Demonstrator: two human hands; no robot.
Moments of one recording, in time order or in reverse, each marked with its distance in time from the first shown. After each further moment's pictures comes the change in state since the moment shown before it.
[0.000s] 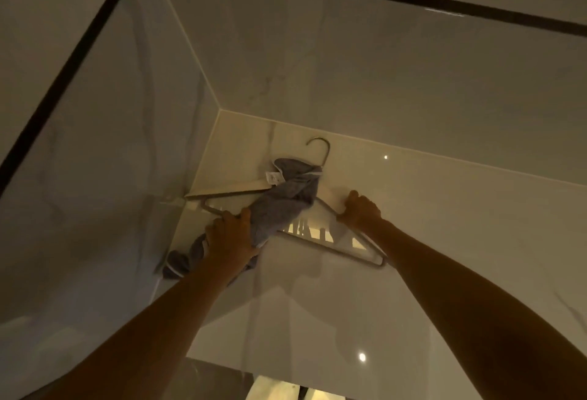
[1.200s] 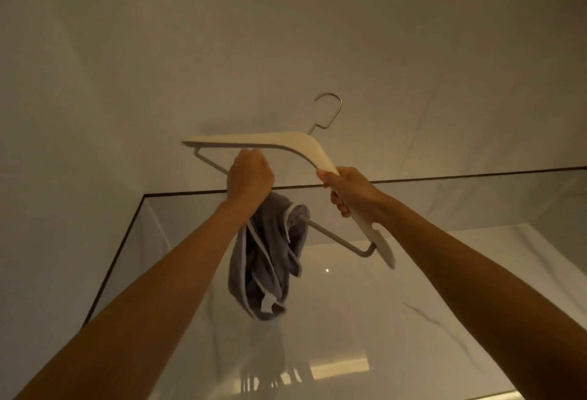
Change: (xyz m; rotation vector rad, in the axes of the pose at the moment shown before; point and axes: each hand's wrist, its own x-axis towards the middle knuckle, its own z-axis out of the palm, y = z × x) left_hand -0.258 0.122 -0.310 -0.678 0.800 0.507; right_hand -0.380 0.040 -0.246 0.925 0.495 -0.352
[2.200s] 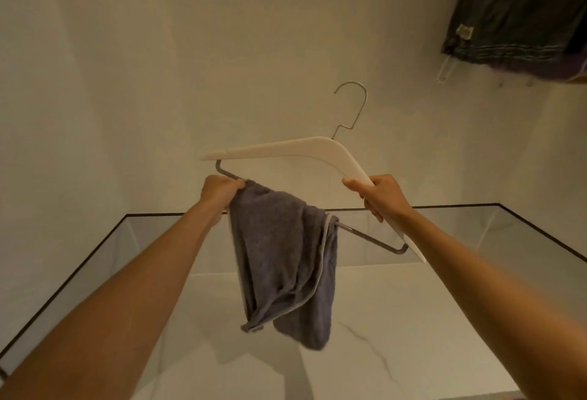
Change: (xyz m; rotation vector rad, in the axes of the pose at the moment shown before) left_hand -0.172 0.182 -0.012 -0.630 0.044 -0.285; right_hand -0.196 0.056 -0.250 -0.130 0.311 -0.356
